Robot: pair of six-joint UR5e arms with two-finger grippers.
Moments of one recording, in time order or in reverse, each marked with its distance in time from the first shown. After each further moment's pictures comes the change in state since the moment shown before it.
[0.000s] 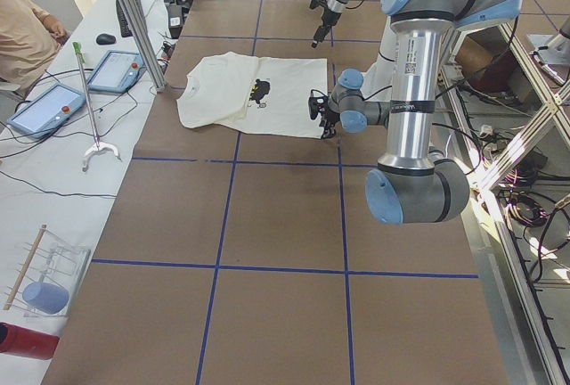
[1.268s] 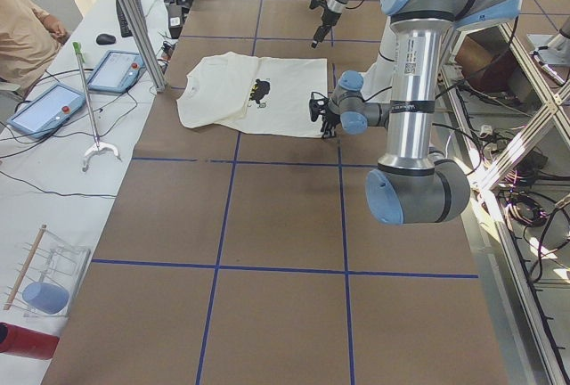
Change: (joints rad) left arm 0.001 0.004 0.005 0.006 -0.010 0.009; right arm 0.000 0.000 -0.002 0.000 -0.001 0.000
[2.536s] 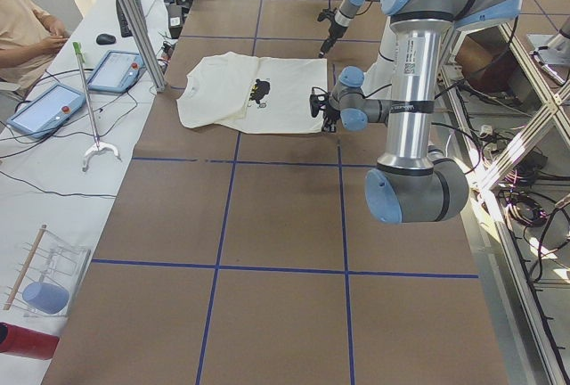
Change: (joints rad) left arm 0.000 -0.013 -0.024 -0.002 -0.007 0.000; right arm -0.118 -0.023 -0.095 -0.007 -0.097 0.112
